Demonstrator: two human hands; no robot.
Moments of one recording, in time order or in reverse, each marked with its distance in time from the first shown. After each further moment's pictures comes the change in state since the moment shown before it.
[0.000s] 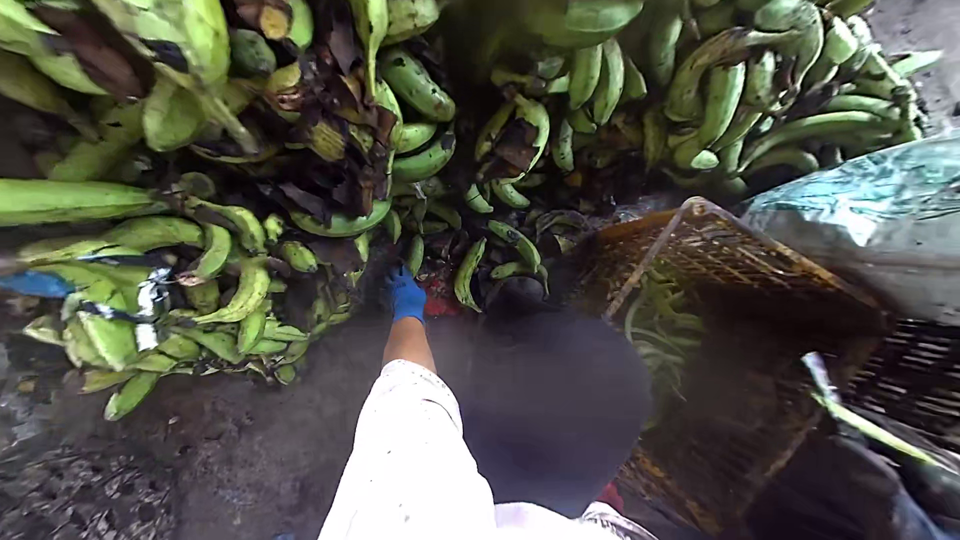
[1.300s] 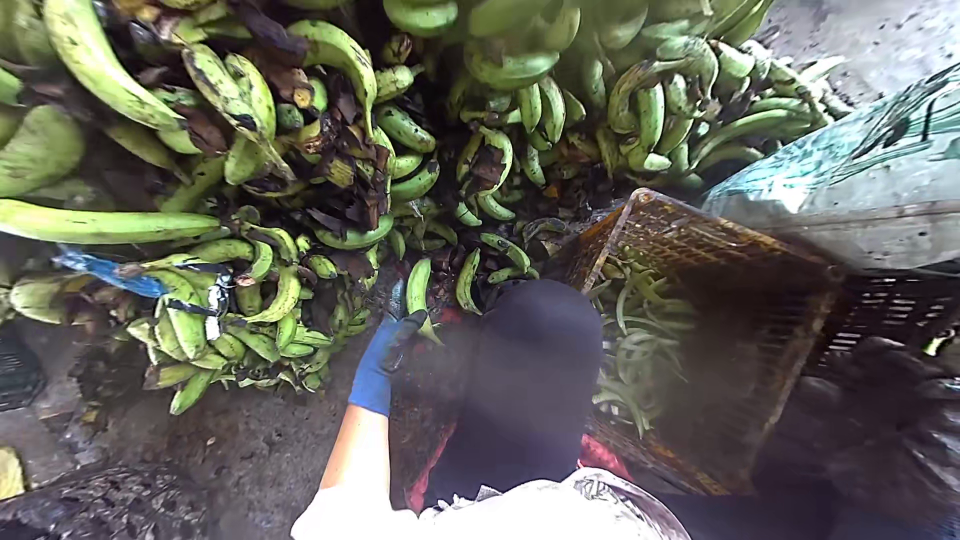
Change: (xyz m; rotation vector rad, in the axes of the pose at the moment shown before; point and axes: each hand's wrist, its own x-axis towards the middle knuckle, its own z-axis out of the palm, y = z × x) left_hand -0.144 -0.033 -0.108 -1.344 -0.397 0.289; right_hand -0.011 -0.004 -0.001 0.495 0.187 -0.041
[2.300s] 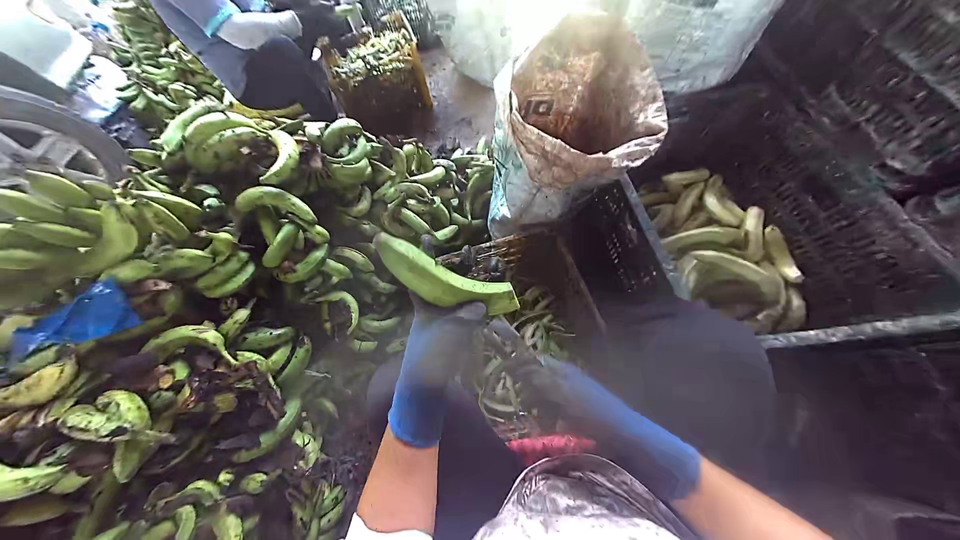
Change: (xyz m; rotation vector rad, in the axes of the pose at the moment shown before) left_hand -0.074 0.123 0.326 -0.222 -1.005 0.313; right_hand -0.065 -0.024 0.061 0.339 -0.341 0.563
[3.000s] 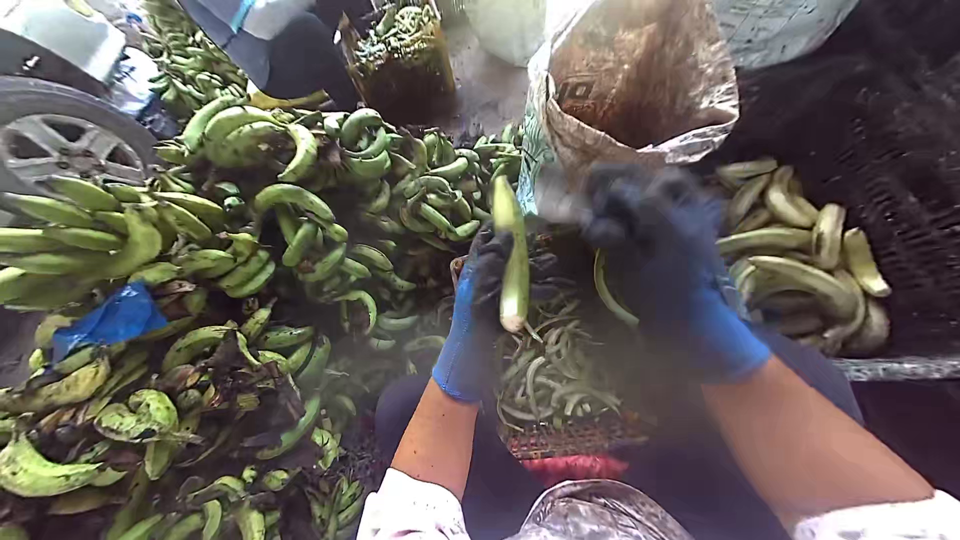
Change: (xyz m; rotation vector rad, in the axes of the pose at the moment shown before) left_hand 0.071 -0.018 0.014 0.136 0.152 -0.283; right_hand 0.061 -0.123 -0.081 -0.963 0.898 -0.967
